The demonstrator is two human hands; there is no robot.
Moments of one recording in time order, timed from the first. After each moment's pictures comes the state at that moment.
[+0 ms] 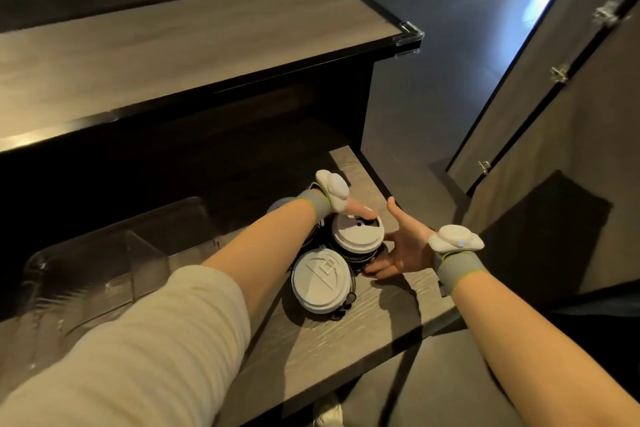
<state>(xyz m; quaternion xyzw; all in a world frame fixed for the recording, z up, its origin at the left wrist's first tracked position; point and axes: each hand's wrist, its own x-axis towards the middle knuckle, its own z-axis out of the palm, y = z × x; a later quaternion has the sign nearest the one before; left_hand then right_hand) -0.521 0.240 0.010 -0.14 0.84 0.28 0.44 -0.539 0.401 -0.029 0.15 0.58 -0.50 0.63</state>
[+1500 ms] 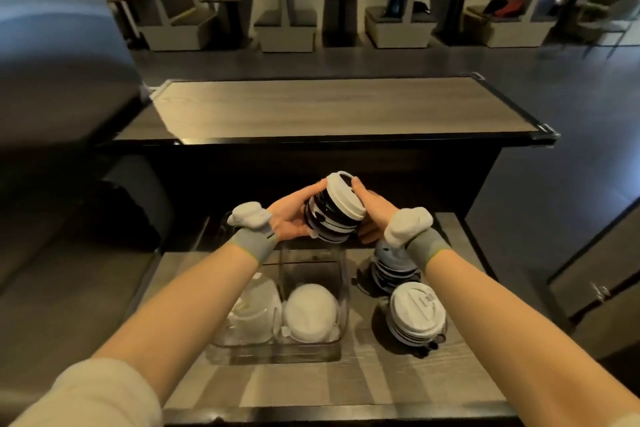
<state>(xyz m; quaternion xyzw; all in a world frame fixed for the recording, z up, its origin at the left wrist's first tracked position) -0.268 0.104 0.130 -0.38 0.45 0.80 -0.08 -0.400 0.196 0.120 -0.21 0.74 -0.44 0.48</state>
